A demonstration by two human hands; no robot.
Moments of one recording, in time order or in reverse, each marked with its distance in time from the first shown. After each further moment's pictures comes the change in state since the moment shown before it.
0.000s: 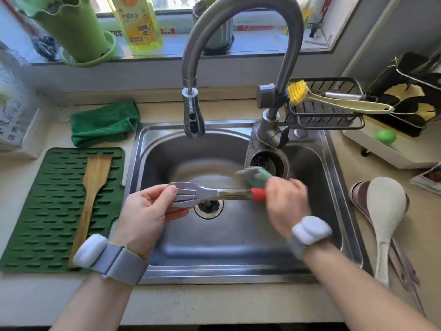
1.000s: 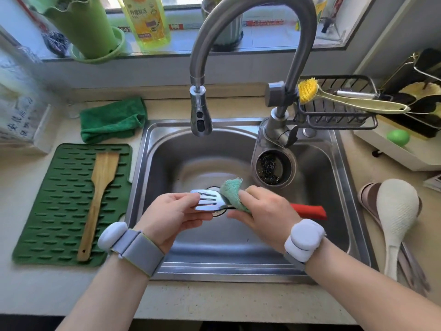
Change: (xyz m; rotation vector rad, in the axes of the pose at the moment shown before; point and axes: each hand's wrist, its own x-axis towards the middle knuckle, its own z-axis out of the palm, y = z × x) left_hand 0.004 -0.002 0.012 0.144 -0.174 -0.310; right_hand -0.005 -0.037 -0.006 0.110 -0.092 -0.471
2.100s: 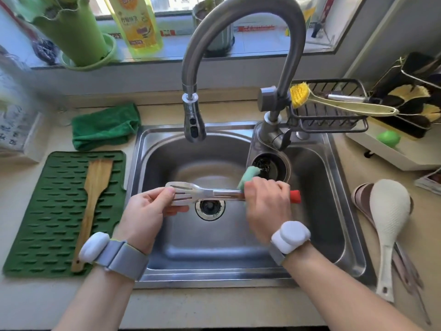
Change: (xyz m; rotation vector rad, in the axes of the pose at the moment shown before) left_hand 0.016 -0.002 -0.024 0.016 0.213 0.303; right_hand 0.015 -0.001 0.003 -0.021 0.039 0.489
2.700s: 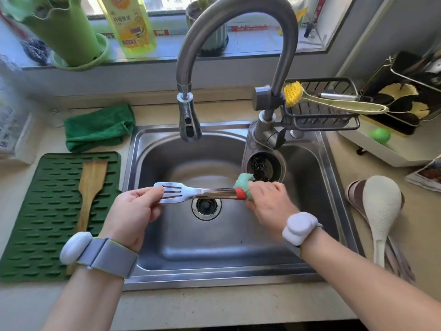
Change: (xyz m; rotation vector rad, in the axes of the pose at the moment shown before) left_hand 0.011 0.001 -0.016 -0.028 0.034 -0.064; right_hand 0.006 0.050 0.018 -0.174 -0.123 -0.389
